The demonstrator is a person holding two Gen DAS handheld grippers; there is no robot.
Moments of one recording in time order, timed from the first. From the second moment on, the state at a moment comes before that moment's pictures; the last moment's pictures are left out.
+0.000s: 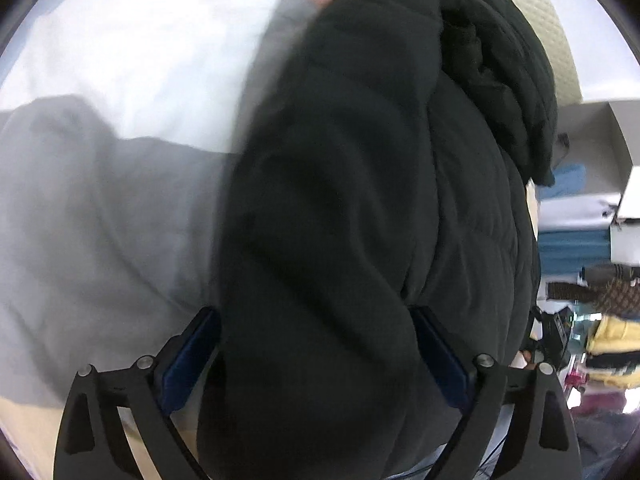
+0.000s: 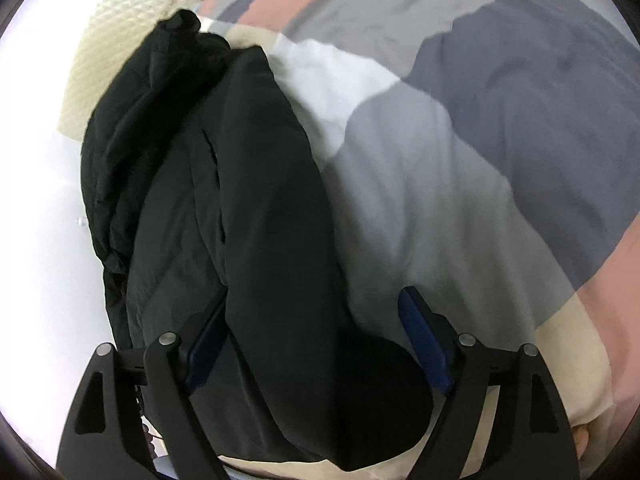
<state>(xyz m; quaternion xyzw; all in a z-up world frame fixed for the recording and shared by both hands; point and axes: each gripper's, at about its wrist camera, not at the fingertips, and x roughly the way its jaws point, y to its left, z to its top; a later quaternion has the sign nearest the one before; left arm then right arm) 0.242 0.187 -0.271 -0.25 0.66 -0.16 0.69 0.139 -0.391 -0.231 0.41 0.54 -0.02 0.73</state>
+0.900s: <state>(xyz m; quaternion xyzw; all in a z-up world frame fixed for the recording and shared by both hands) 0.247 0.146 -0.256 -0.18 0.67 -0.22 0.68 0.160 -0.366 -0.228 0.38 0.55 0.04 0.74</state>
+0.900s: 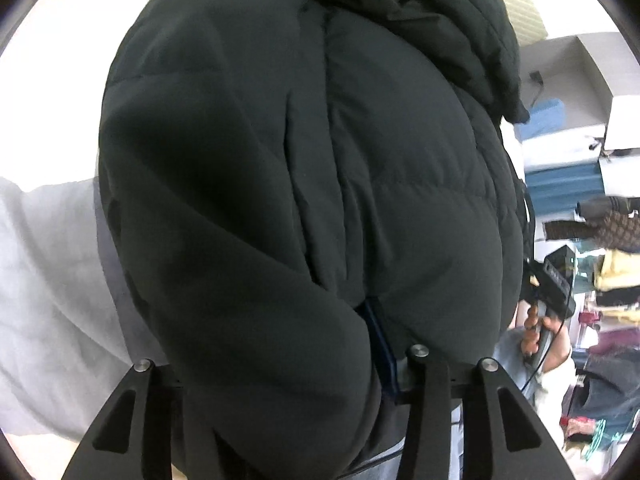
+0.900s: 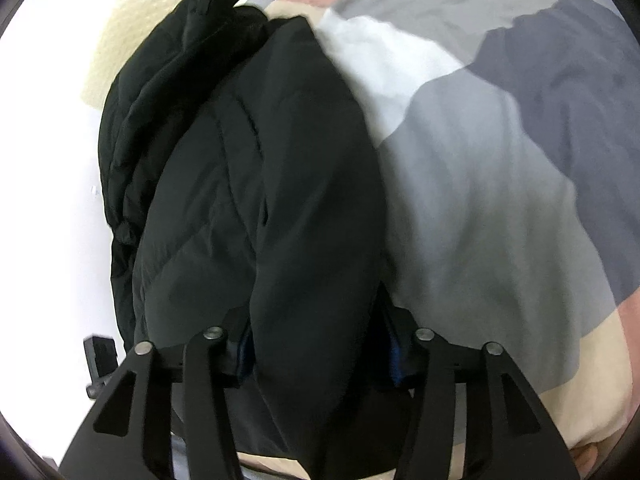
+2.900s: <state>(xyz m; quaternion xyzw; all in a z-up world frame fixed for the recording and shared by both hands) 0.043 0.147 0.029 -0.09 0.44 -0.12 0.88 0.023 -0.363 0.008 0.23 0.29 0.12 0.92</state>
